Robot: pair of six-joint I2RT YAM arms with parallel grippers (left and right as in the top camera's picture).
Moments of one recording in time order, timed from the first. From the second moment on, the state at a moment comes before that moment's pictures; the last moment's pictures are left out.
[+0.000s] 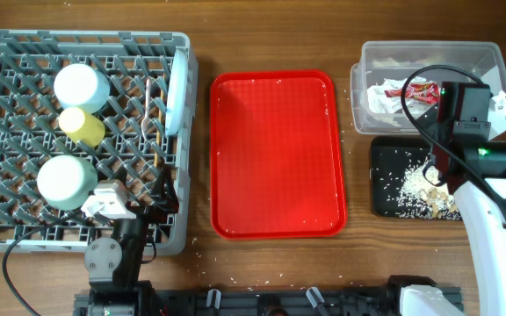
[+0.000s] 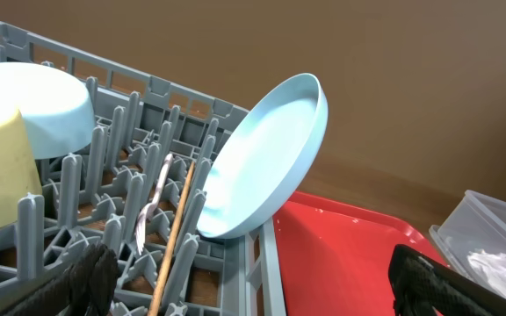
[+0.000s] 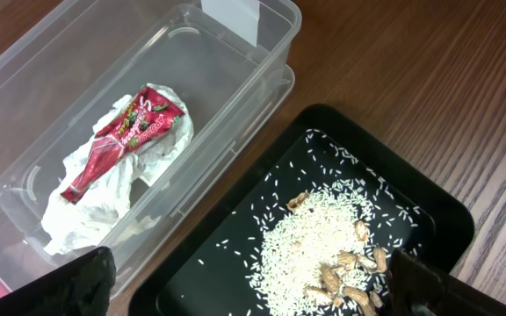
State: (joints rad) left arm 0.01 0.01 0.01 -0.07 0.11 -0.38; right arm -0.06 1.22 1.07 -0.85 0.50 0.71
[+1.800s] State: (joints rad) left arm 0.01 0.01 0.01 -0.07 0.10 -0.38; right arm -0.06 0.02 0.01 0.02 -0.03 0.36
